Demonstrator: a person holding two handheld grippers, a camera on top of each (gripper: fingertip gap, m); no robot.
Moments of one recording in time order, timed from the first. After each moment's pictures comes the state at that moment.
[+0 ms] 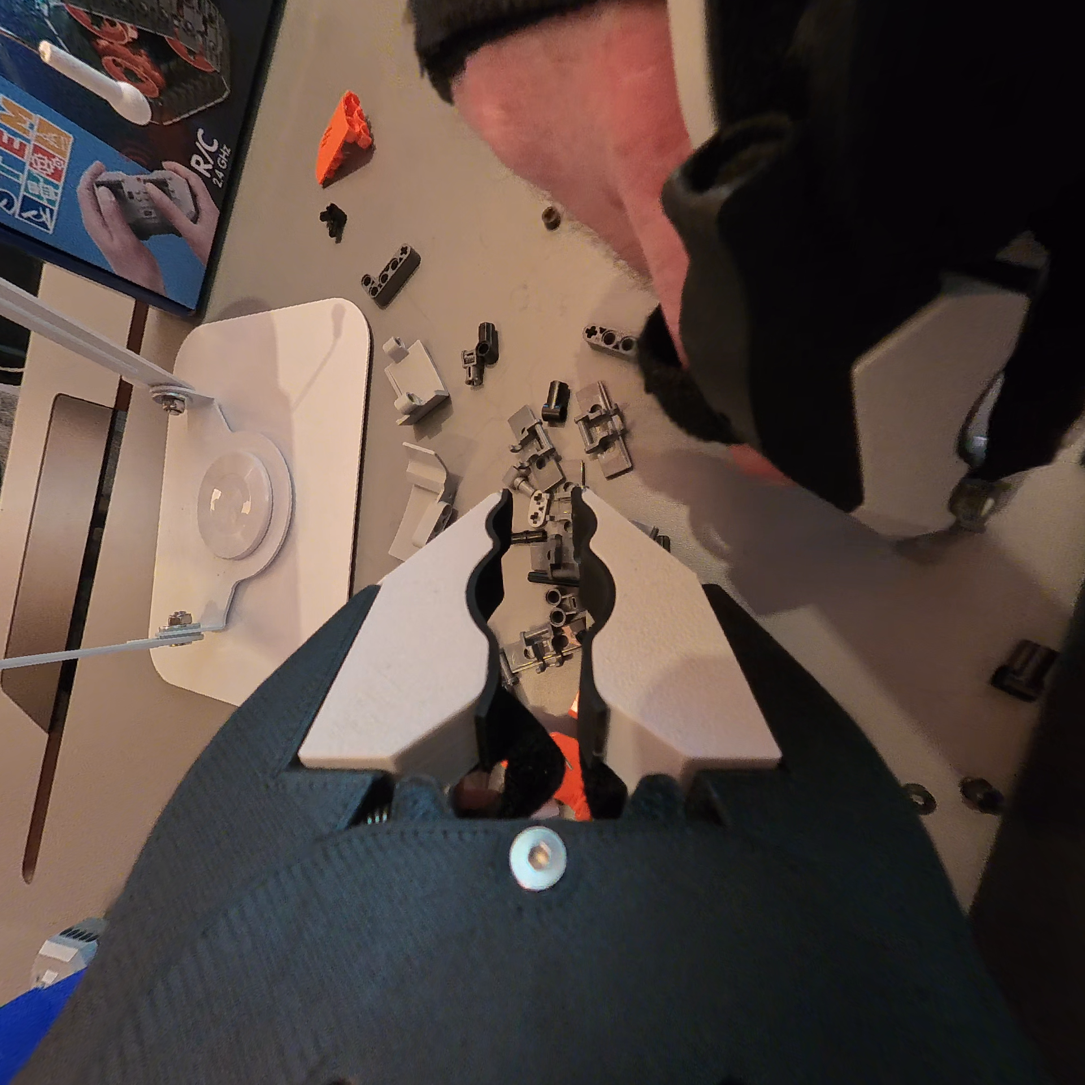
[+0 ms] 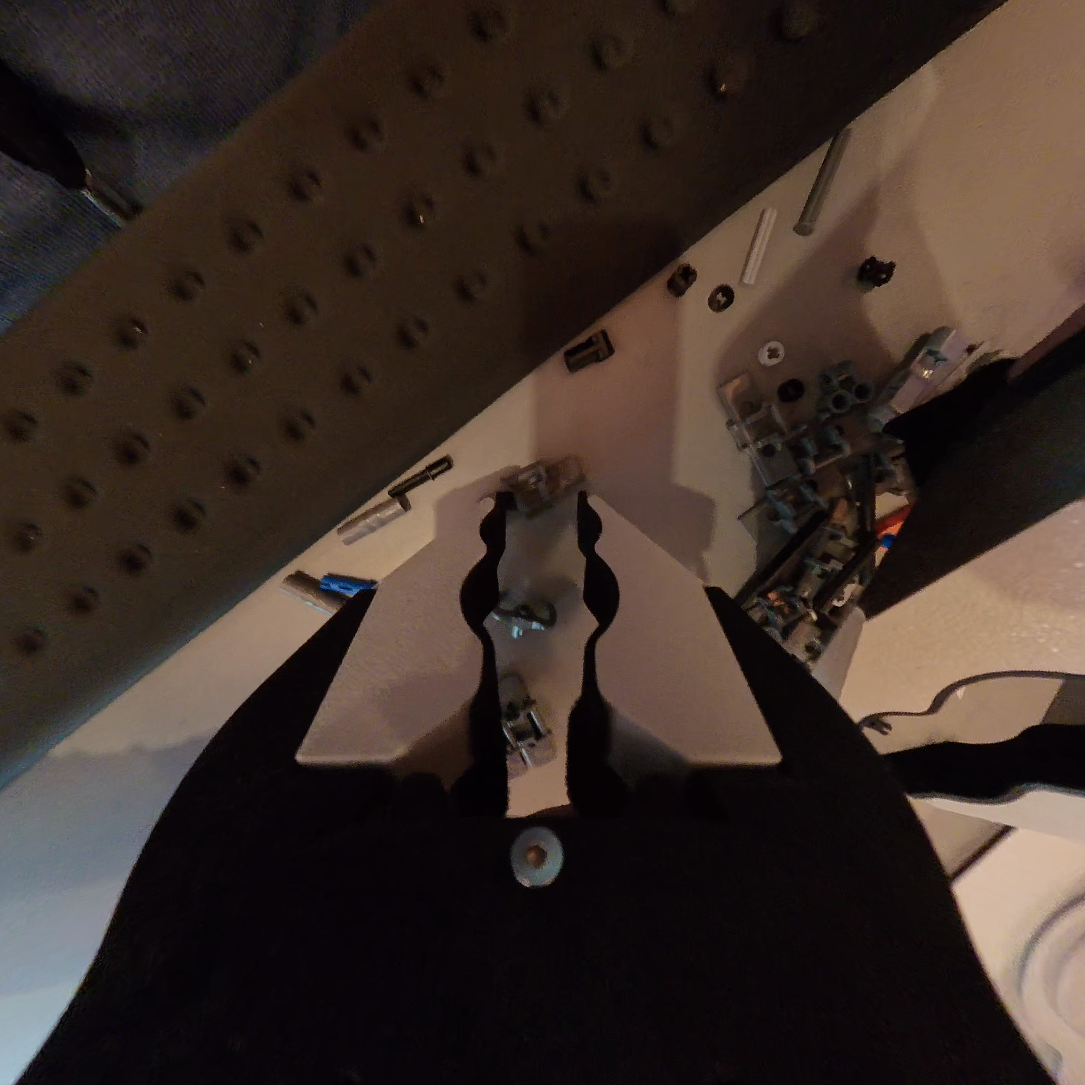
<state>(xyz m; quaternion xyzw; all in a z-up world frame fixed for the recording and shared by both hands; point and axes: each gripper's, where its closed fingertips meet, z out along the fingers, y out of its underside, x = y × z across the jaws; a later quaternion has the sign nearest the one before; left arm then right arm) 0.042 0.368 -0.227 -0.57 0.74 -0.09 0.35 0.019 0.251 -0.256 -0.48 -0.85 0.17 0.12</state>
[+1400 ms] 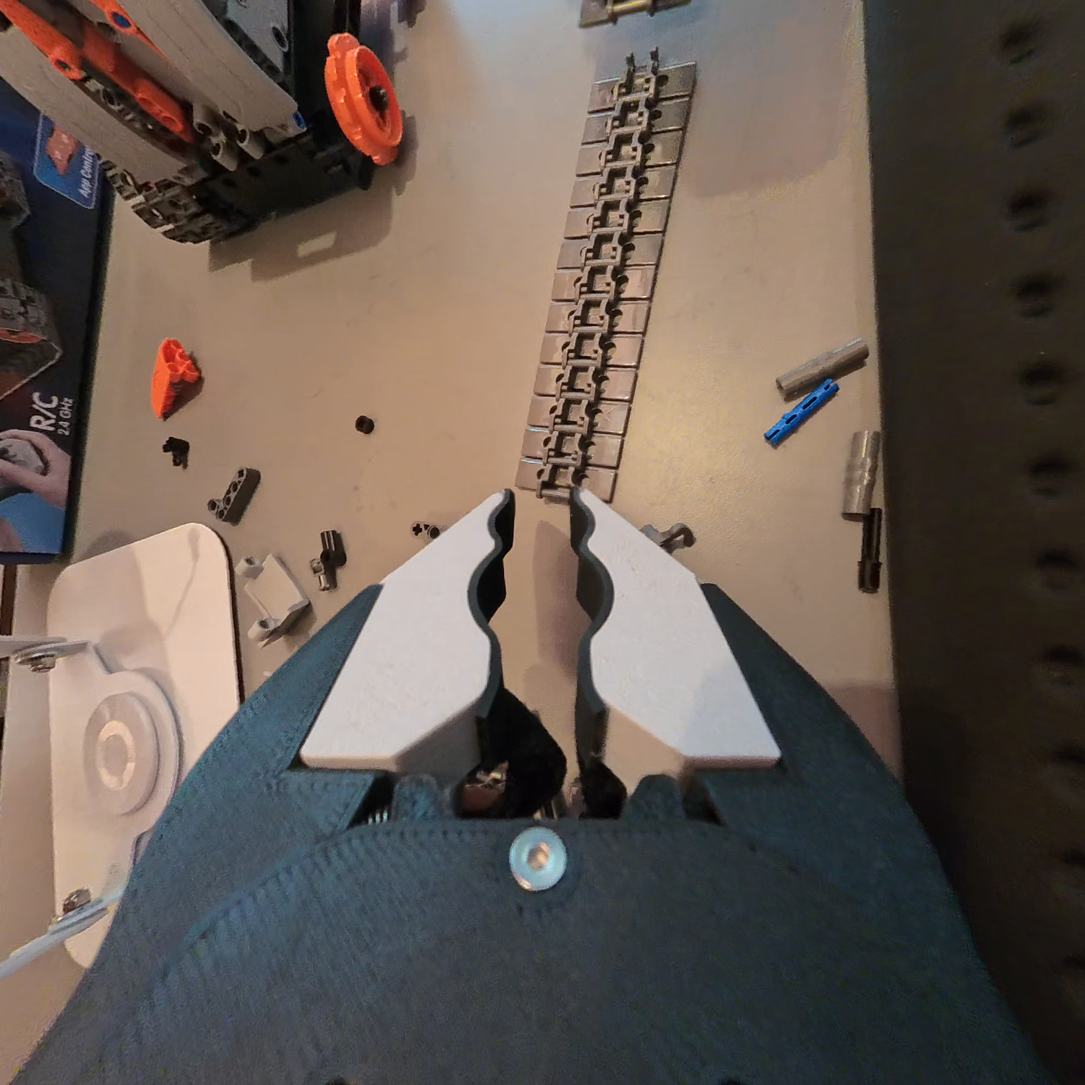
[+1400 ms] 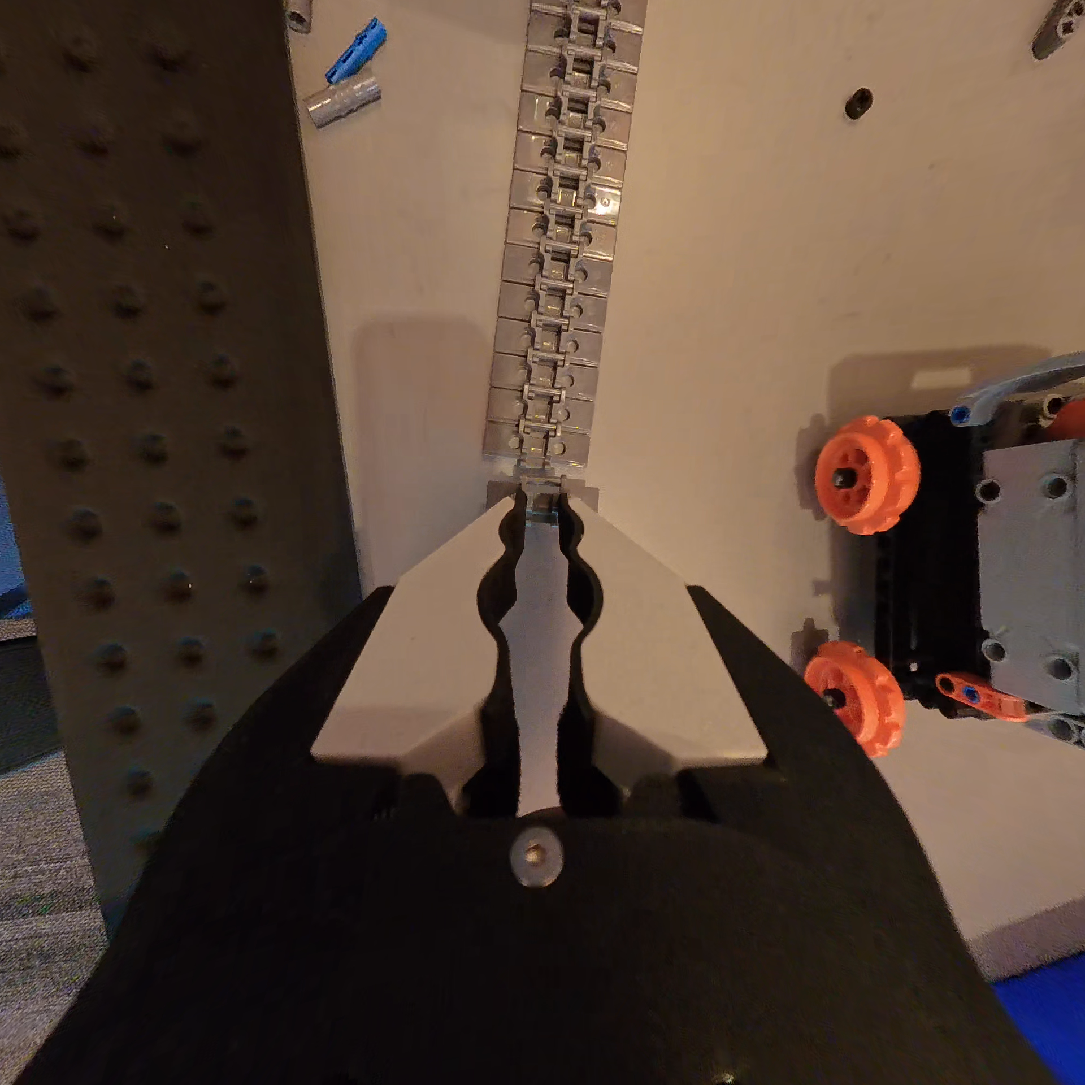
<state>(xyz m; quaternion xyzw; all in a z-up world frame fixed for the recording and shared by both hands) 0.094 0.293 -0.245 -0.47 0.81 -0.16 0.32 0.232 0.202 -0.247 -0.82 -0.51 0.09 0.22</state>
